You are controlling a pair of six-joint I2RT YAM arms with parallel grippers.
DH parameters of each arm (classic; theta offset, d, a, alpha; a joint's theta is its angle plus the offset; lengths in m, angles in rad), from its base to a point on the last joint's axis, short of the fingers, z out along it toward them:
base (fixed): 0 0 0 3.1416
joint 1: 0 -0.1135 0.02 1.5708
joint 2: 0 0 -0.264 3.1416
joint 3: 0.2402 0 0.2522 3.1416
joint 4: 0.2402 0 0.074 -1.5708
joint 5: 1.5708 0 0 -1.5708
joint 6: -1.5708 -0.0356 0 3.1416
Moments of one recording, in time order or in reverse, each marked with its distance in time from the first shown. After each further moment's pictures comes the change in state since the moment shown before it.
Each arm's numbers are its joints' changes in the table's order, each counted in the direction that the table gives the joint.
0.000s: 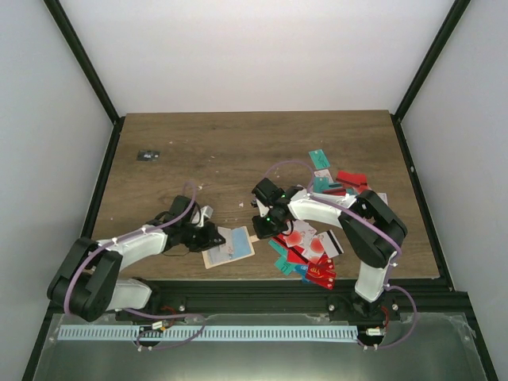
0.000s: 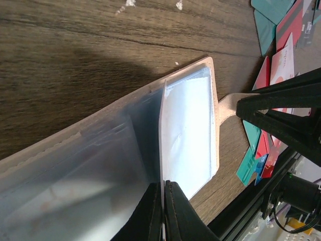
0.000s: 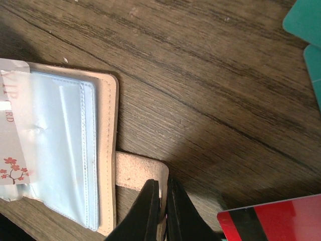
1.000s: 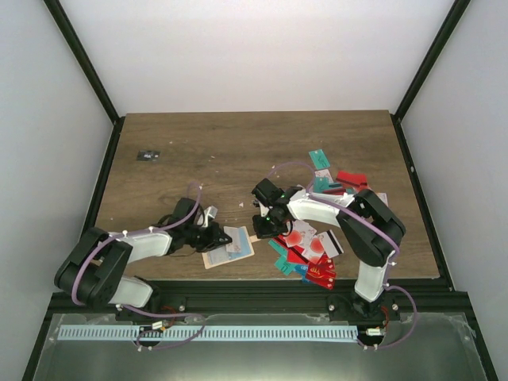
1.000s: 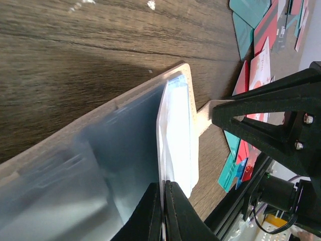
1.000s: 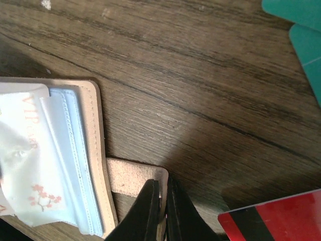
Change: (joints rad) left arm 0.027 0.089 -0.052 -0.248 0.064 0.106; right arm 0.002 0.016 0.000 -0.003 -0.007 -0.093
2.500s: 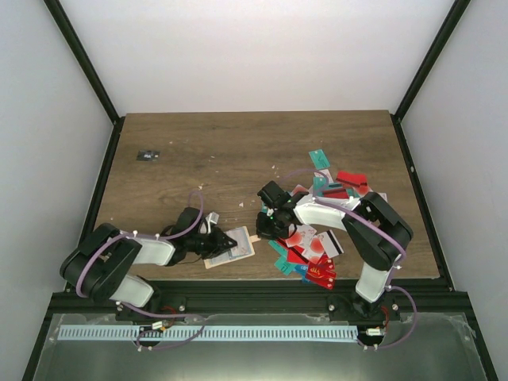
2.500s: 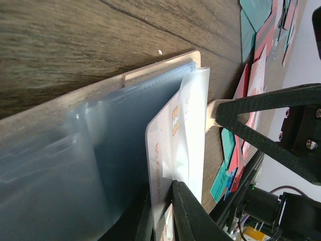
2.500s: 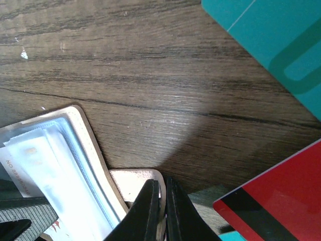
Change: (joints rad) left arm 0.091 0.052 -0.119 -0.314 -0.066 0.240; right arm 0.016 -0.053 -0.101 -0.120 -0.010 -0.345
